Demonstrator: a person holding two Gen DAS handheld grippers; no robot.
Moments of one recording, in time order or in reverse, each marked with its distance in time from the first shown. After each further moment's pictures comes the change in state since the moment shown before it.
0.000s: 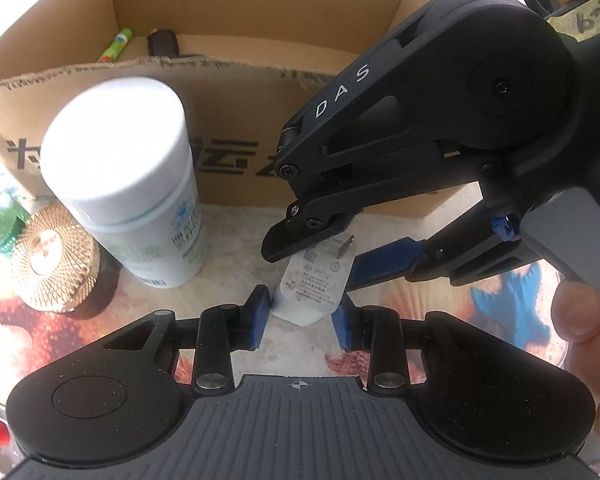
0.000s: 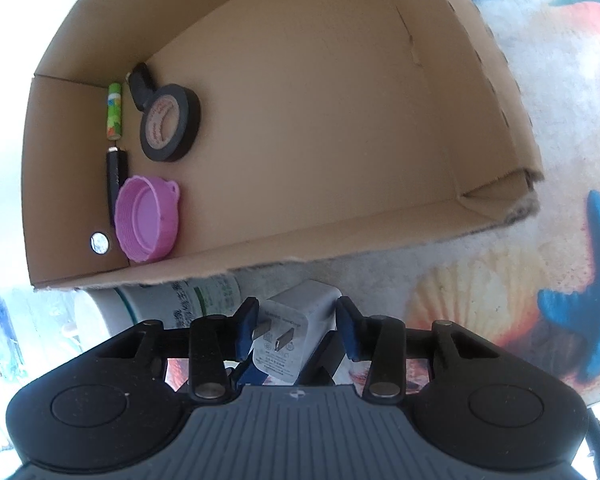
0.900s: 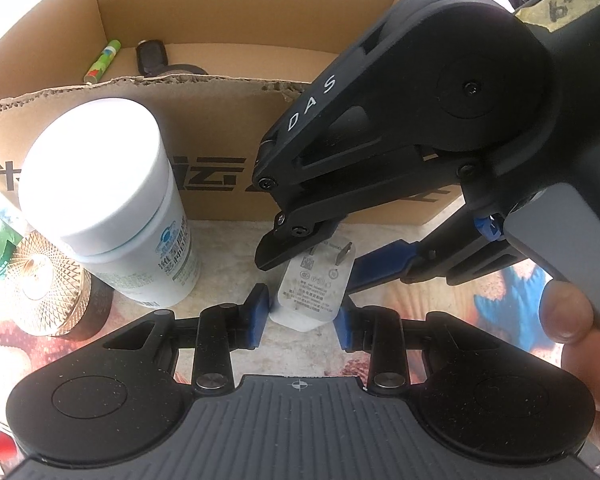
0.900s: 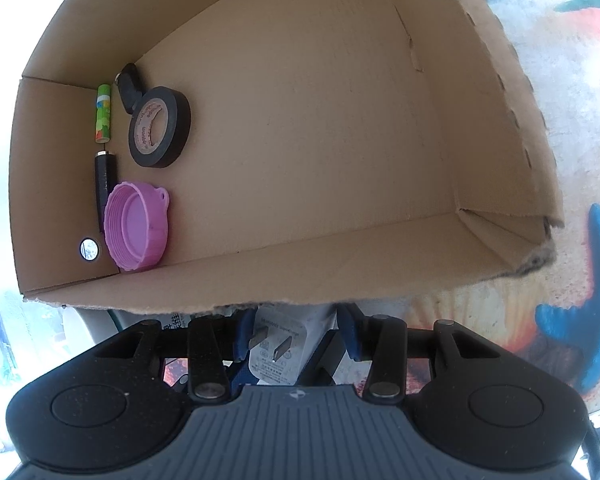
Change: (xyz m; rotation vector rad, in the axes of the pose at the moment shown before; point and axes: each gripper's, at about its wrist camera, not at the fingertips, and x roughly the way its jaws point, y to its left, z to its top) left arm 0.003 -0.006 0.003 0.040 -0.014 0.000; right arm 0.002 0.003 0.006 -0.012 -0.006 -0.032
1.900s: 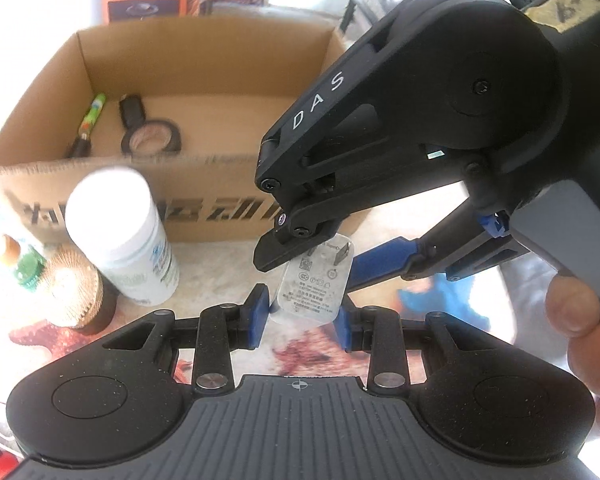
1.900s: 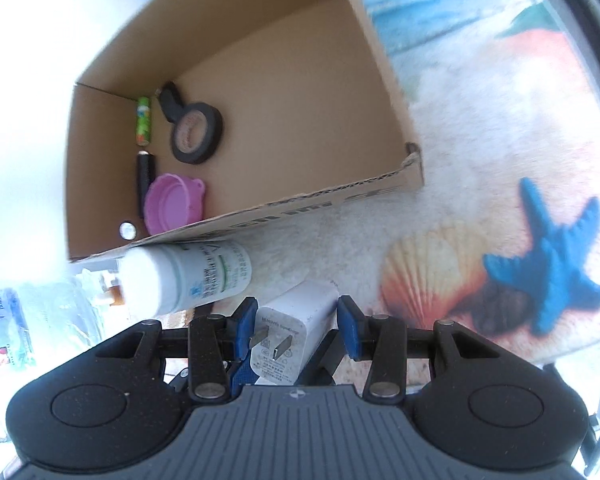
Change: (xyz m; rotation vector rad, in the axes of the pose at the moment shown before) left arm -0.064 -0.024 0.002 0.064 -0.077 -0.066; right arm -0.088 0.005 -0.045 -0.010 -0.104 0.004
